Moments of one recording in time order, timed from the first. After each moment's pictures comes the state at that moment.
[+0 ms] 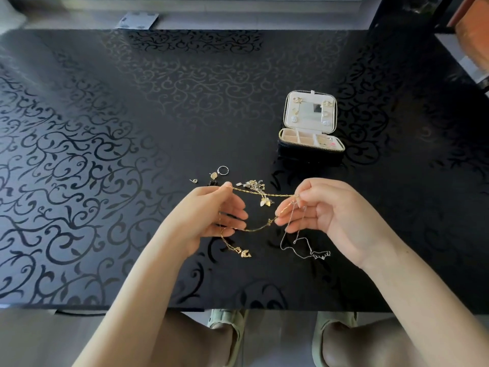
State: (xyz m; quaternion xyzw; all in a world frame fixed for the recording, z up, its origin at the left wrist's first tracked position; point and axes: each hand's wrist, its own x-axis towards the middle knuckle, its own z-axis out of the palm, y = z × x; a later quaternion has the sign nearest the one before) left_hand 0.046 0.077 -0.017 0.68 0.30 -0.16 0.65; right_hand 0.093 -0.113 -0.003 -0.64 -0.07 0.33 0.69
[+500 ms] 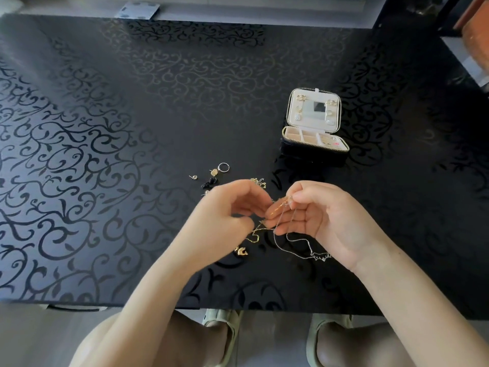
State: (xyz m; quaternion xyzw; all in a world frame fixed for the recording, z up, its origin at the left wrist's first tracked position) left_hand 0.030 0.057 -0.006 0.82 0.05 -0.06 0.57; right_hand 0.091 -0.103 -0.006 -0.60 -0.05 0.37 0.71
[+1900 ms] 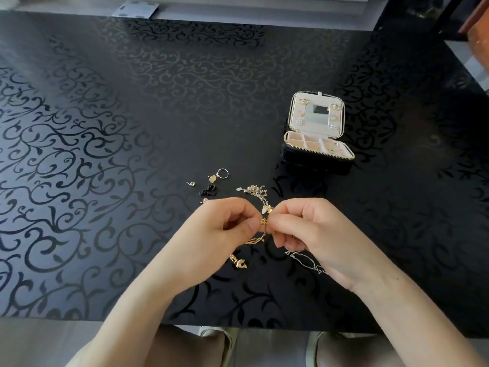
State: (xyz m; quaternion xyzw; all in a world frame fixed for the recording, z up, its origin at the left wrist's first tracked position) left_hand 0.029 0.070 -0.013 0.81 0.03 -0.10 0.58; right_hand 0.085 -0.090 -0.005 -0.73 -0.11 0.35 0.58
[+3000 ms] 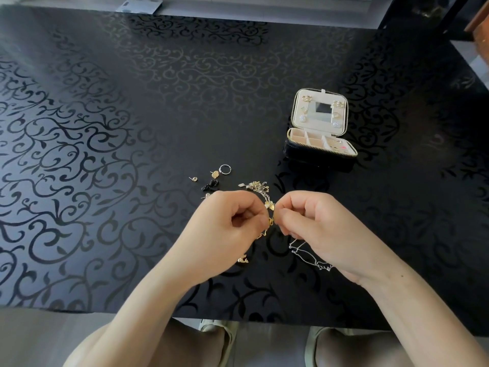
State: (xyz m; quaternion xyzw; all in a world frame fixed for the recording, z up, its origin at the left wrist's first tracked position) left_hand 0.031 0.061 -0.013 0.85 0.03 -0.03 0.53; right_hand 0.086 -0.095 -0.006 -0.79 -0.17 0.30 0.51
